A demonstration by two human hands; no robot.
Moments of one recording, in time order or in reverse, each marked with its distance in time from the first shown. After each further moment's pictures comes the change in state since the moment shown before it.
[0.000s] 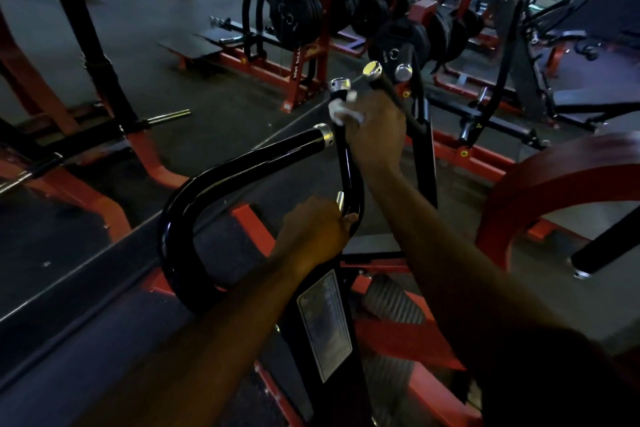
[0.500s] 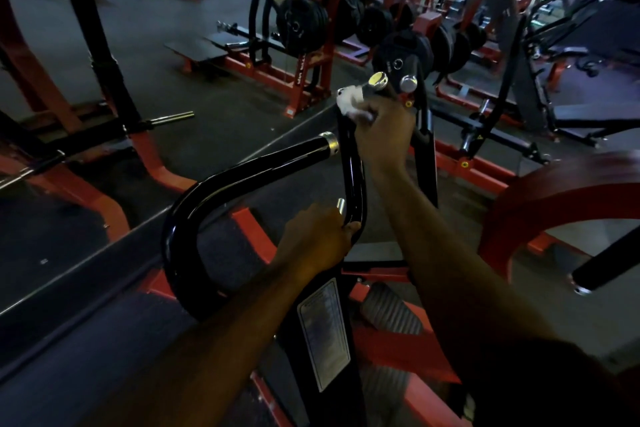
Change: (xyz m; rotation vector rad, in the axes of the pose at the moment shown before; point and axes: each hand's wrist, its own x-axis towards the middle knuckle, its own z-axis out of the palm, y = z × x) left_hand 0.000 -0.003 0.004 -0.066 0.031 -0.001; right_hand 0.015 -0.007 -0.004 0.070 -0.053 0.152
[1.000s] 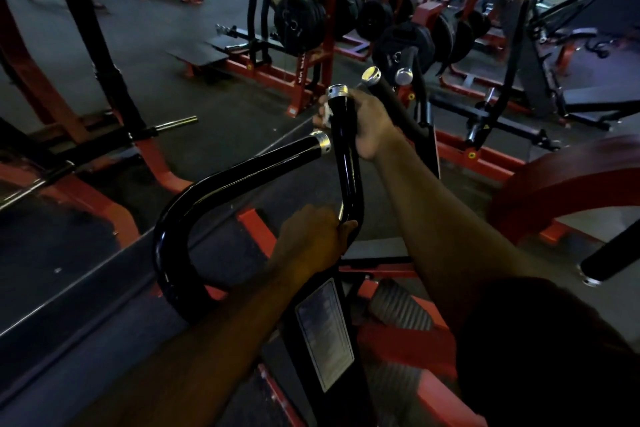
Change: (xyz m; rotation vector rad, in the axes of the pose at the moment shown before) left_hand 0.004 -0.003 0.005 0.106 0.006 0.008; right_hand 0.047 0.018 0.023 1.111 -0.625 0.719
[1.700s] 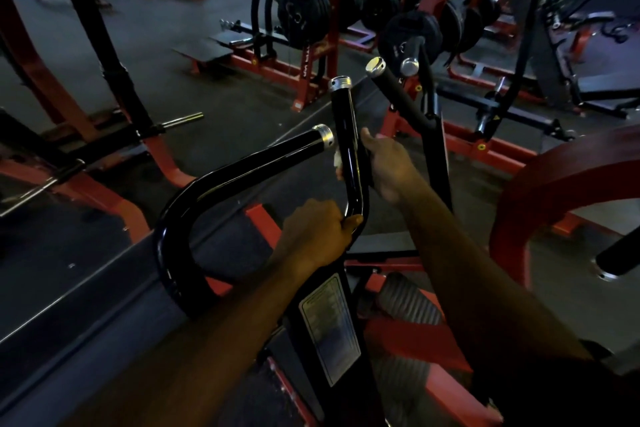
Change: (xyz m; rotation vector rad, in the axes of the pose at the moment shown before) left_hand -0.001 0.001 -0.006 -0.045 -0.049 -0.056; right_hand -0.056 0.050 -0.041 -0.382 -0.012 -0.121
